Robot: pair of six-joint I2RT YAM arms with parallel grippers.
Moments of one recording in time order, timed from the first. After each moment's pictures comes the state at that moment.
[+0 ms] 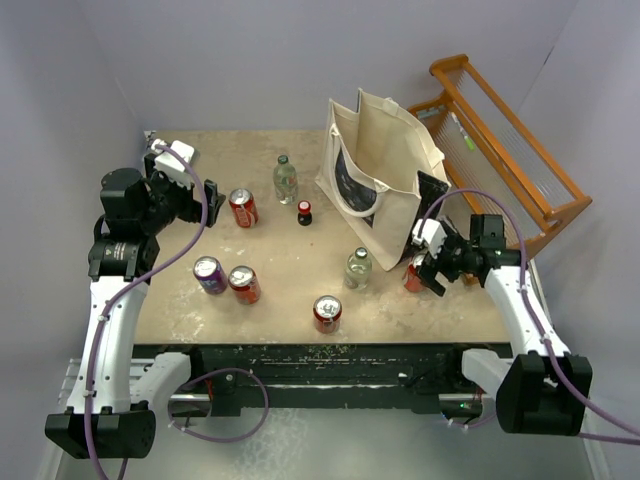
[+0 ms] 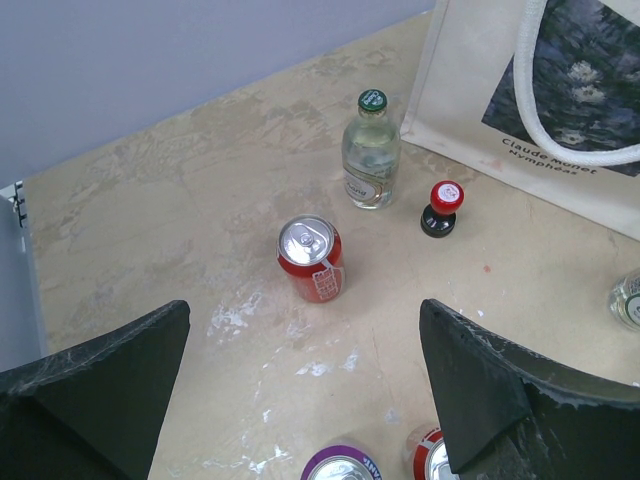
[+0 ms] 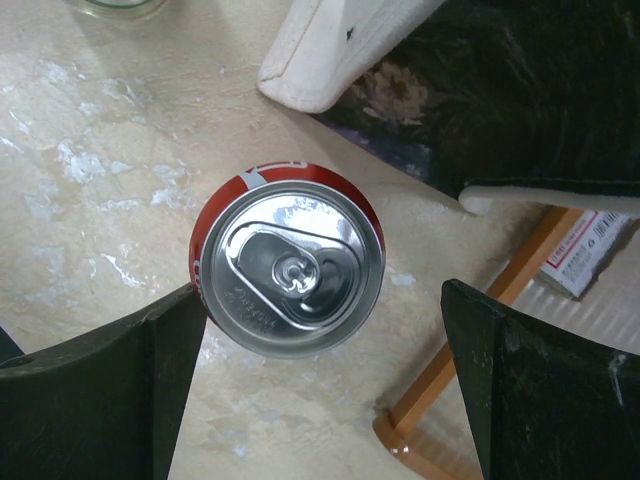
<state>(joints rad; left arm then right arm) 0.01 0.94 1.12 -0.46 0.39 0.20 -0.06 1.05 0.72 -0.70 -0.54 -1.00</state>
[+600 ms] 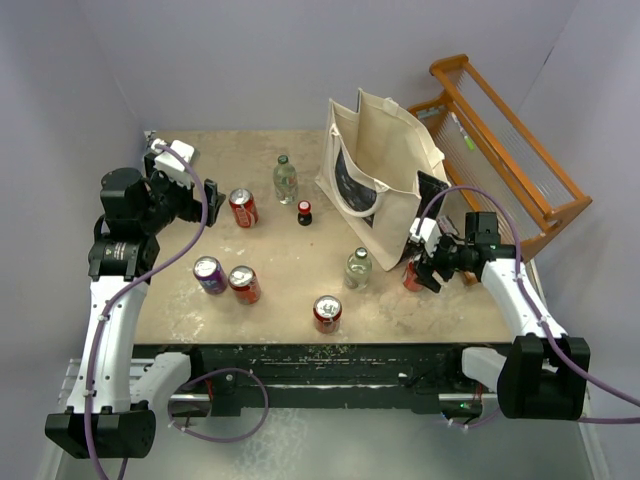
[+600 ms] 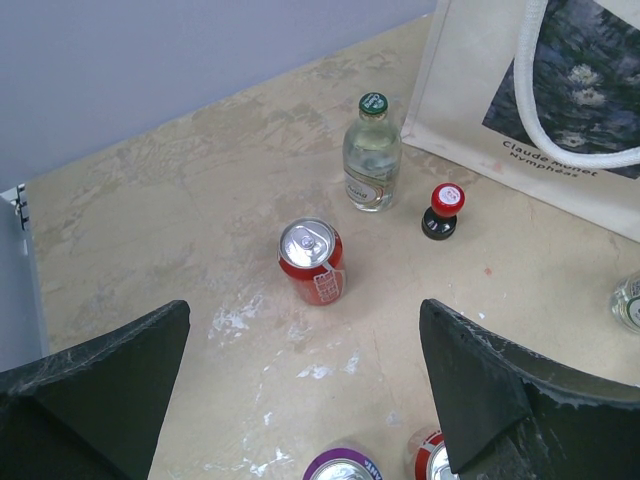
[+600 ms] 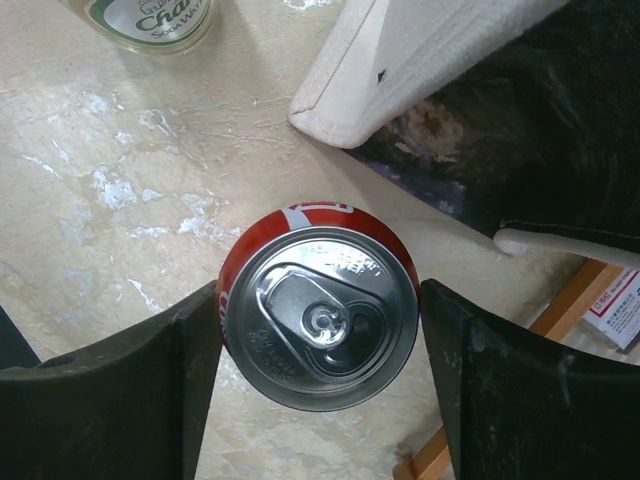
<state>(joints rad) 0.01 0.94 1.12 -0.46 0.39 0.20 -0.05 1.14 0.72 -0.65 -0.63 -0.99</state>
